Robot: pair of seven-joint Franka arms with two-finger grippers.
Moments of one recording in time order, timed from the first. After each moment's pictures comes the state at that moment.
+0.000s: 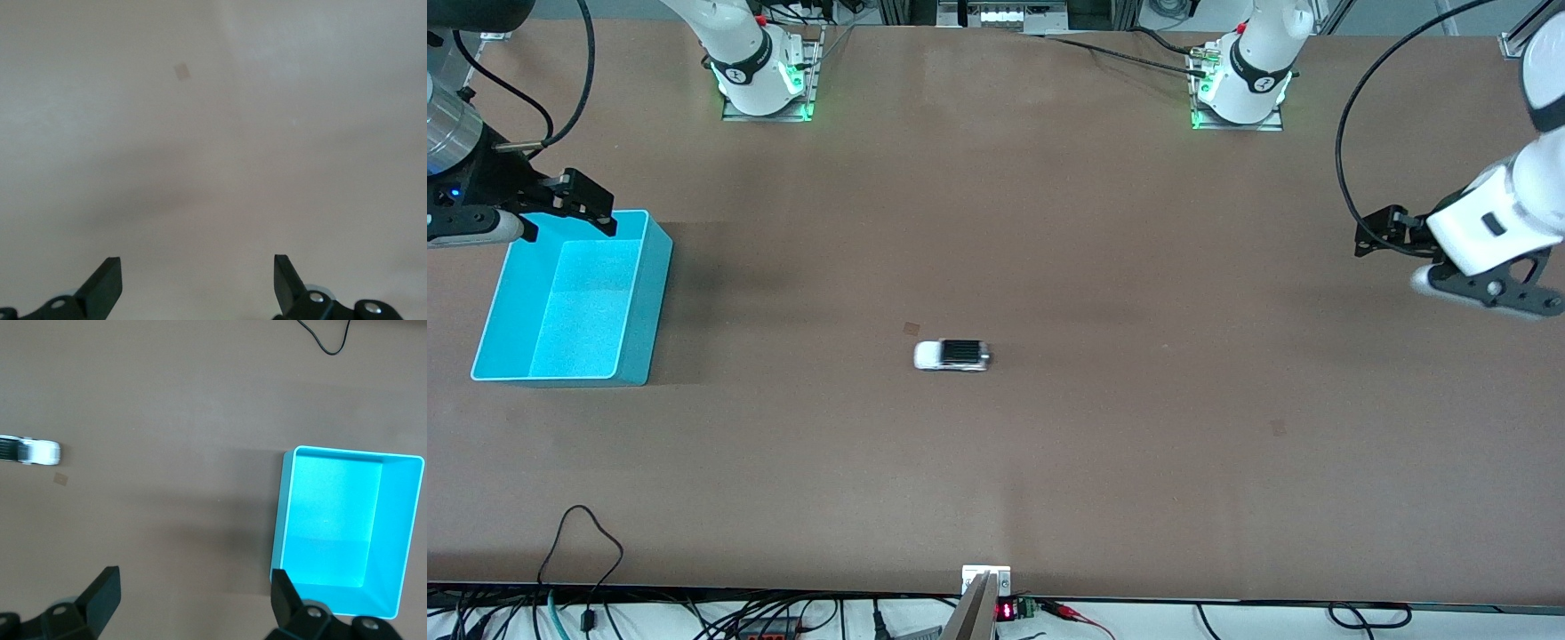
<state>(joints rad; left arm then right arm) 0.01 0.13 -0.06 -1.52 0.02 1.55 0.13 0.03 -0.01 0.03 -1.66 -0.02 1.69 -0.04</state>
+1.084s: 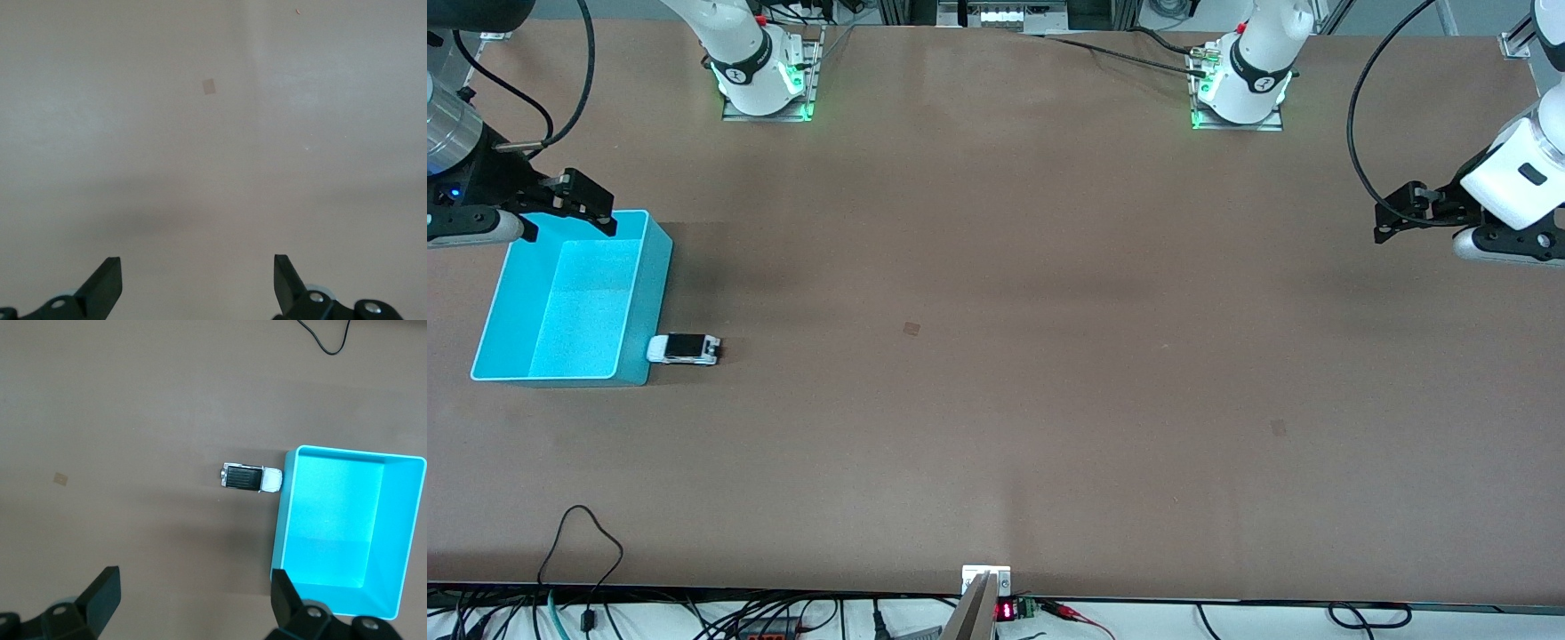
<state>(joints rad) -0.06 0.00 0.04 -1.68 0.02 1.66 0.07 0.03 -0.01 0.03 -1.66 -0.02 1.69 -0.04</state>
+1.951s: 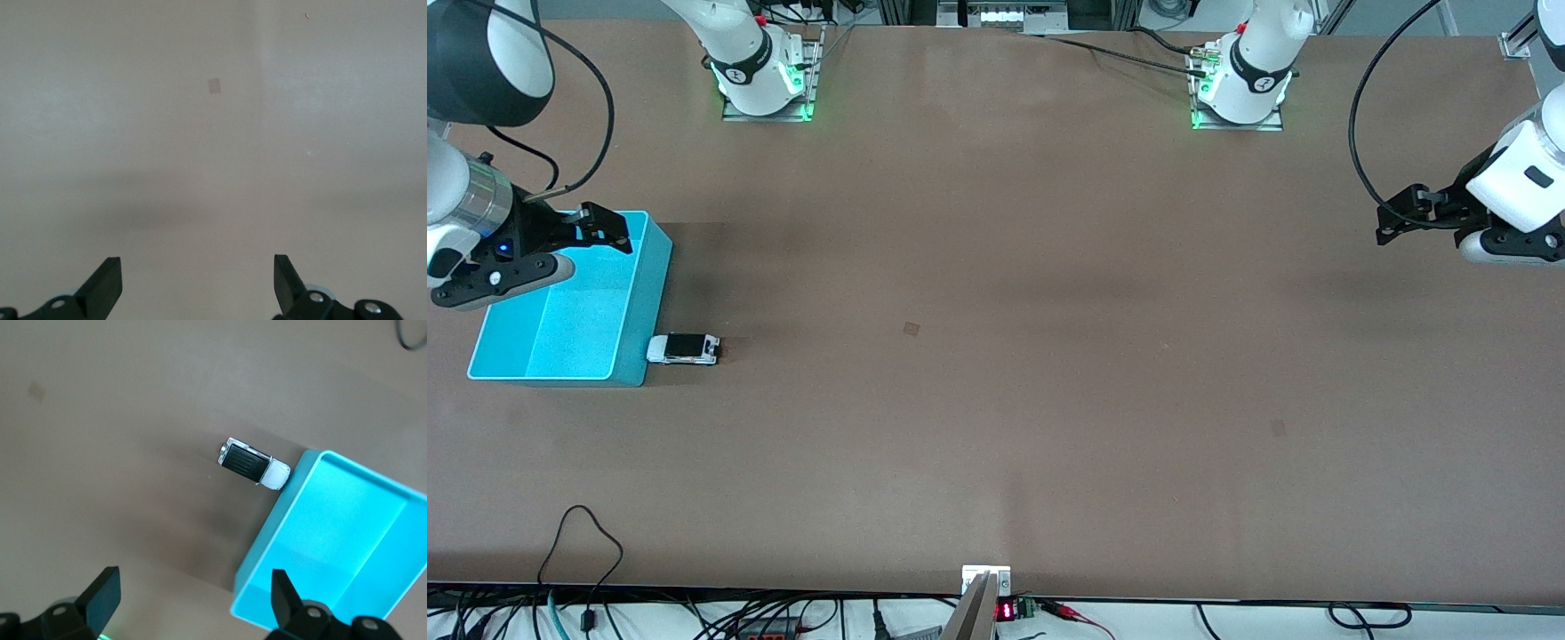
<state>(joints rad) -0.06 0.00 0.04 -1.68 0.02 1.65 0.02 -0.02 0.12 0.01 -1.68 -0.01 1.67 -0.49</state>
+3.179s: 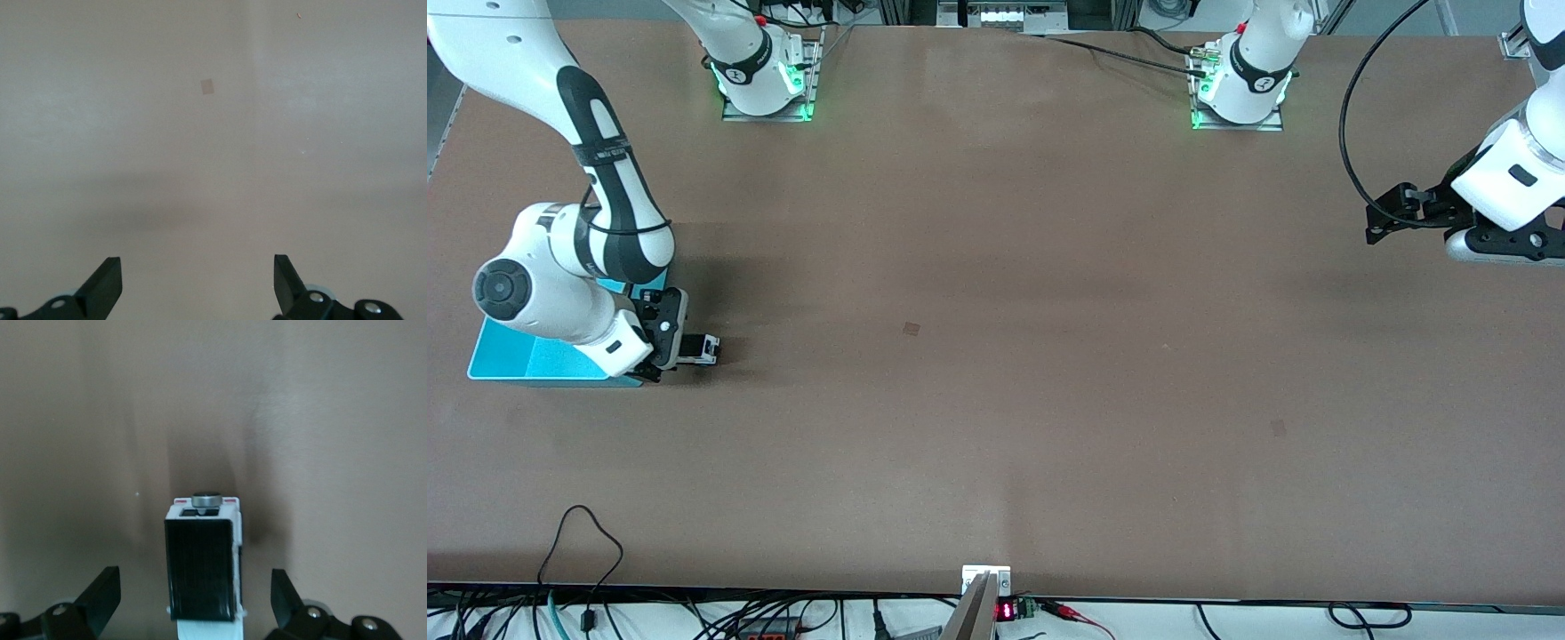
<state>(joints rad) -0.07 0.00 0.03 -1.68 0.02 1.65 0.01 -0.07 0.49 0.01 -1.91 -0.01 2.31 -1.57</state>
